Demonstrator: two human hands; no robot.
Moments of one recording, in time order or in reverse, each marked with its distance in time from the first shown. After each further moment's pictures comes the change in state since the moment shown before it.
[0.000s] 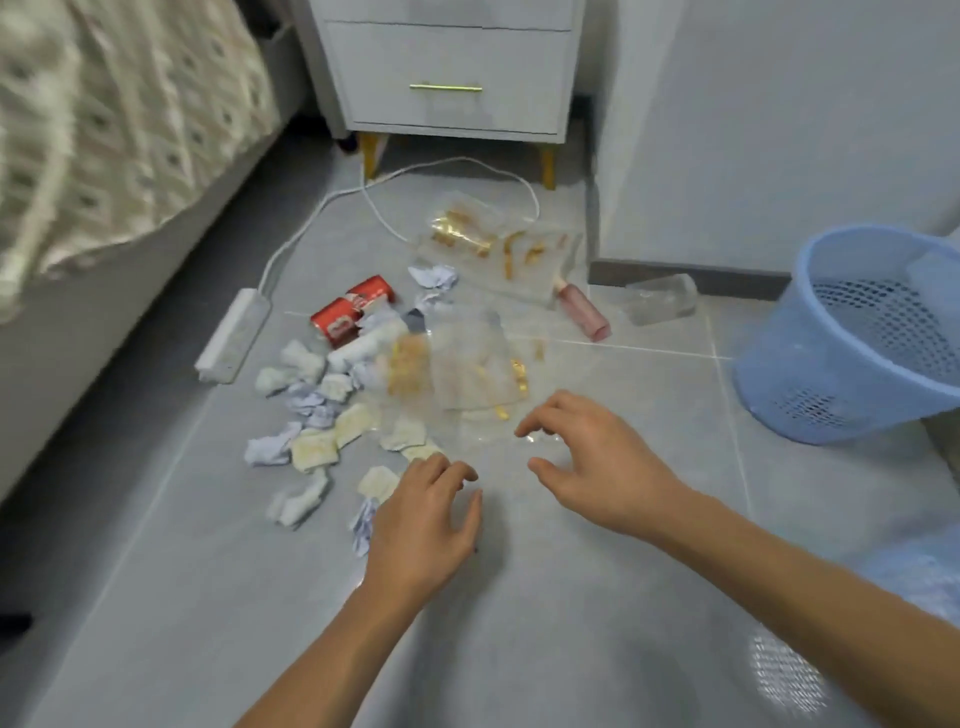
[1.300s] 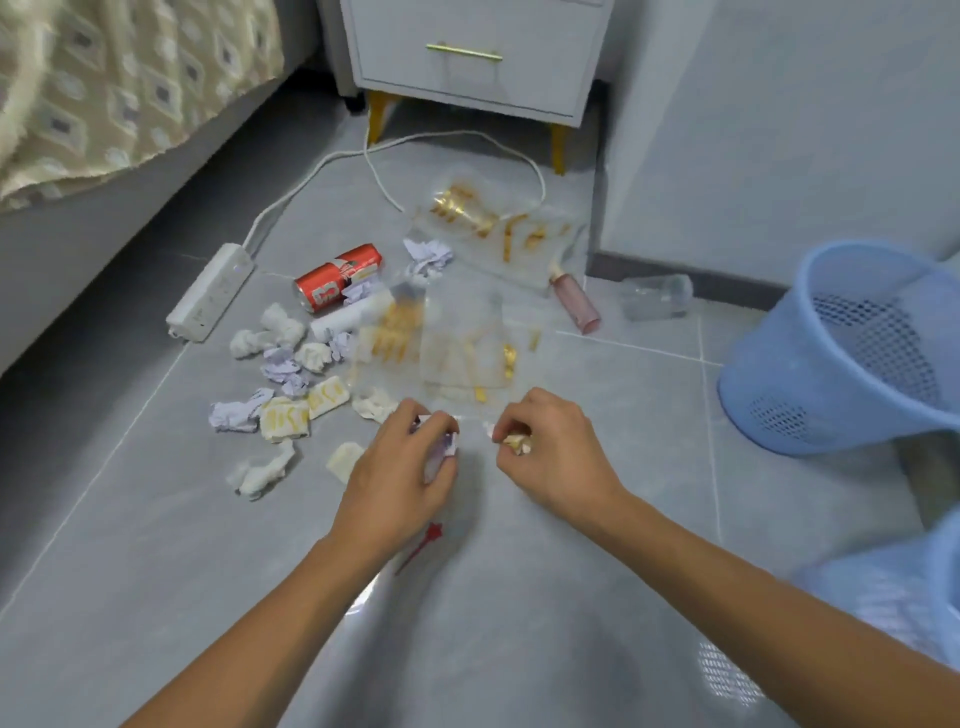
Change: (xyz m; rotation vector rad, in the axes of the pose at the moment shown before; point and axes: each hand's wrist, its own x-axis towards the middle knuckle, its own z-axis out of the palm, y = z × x) left_hand 0.019 0.003 -0.010 -0.101 0.023 0.047; right_hand 0.018 0.005 0.042 0.055 0.090 0.076
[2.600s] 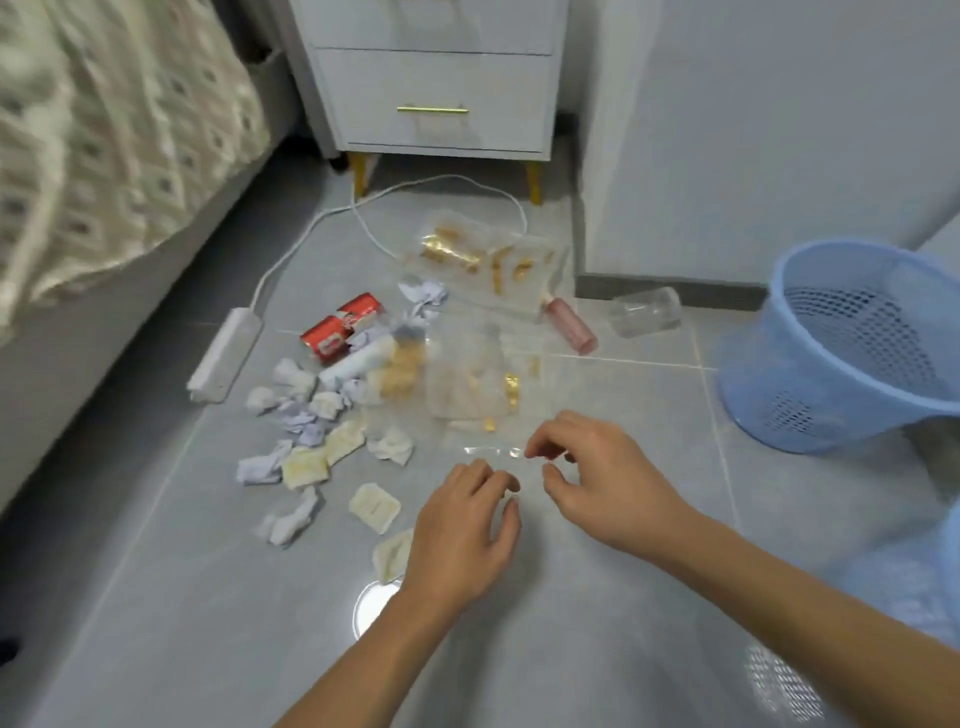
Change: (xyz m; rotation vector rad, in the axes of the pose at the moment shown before) left_hand -0.006 0.042 0.027 -0.002 -0.040 0.139; right_hand -0.029 0.004 -0.057 0.058 -0.032 -0.036
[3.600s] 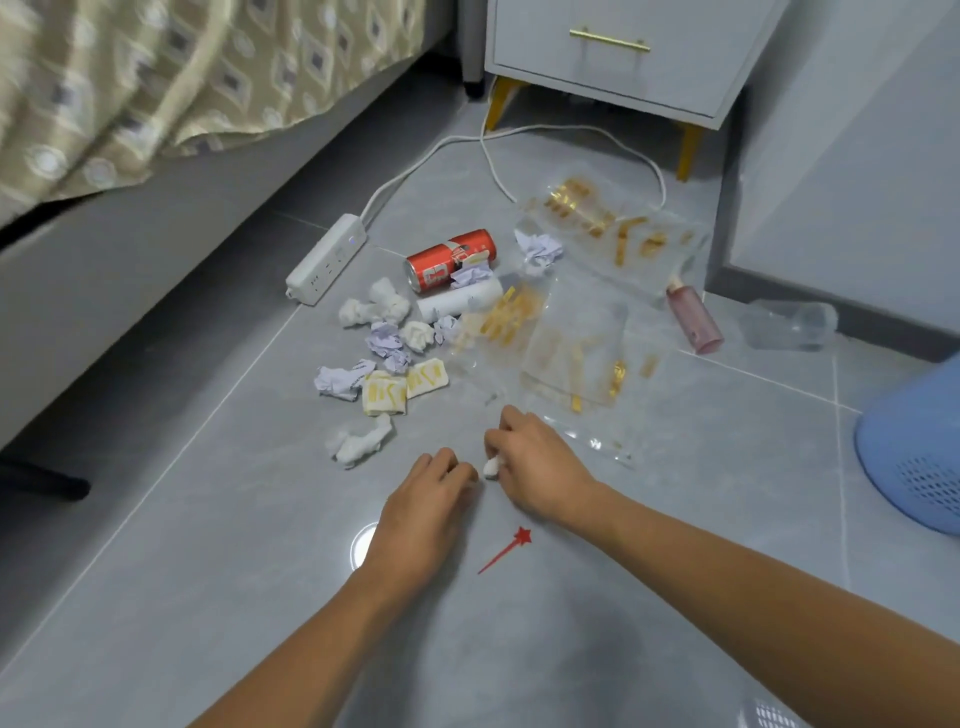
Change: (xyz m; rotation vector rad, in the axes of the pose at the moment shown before) left_hand -0.068 -0.130 -0.001 0.134 -0.006 -0.247; right_hand 0.094 -0.012 0.187 -0.306 -0.318 -0.291
